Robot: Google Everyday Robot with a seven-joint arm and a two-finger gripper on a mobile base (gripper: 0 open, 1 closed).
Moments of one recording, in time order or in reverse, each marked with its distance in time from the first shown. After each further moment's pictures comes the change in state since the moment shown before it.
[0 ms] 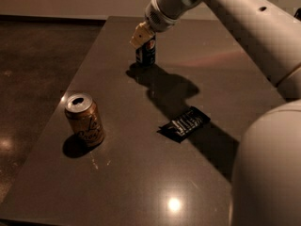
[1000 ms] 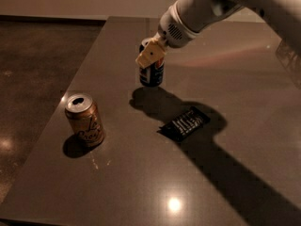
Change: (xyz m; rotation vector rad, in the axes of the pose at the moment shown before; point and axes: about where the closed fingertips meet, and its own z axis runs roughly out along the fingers) arm 0.051 0.087 -0.073 -0.122 -0.027 -0.105
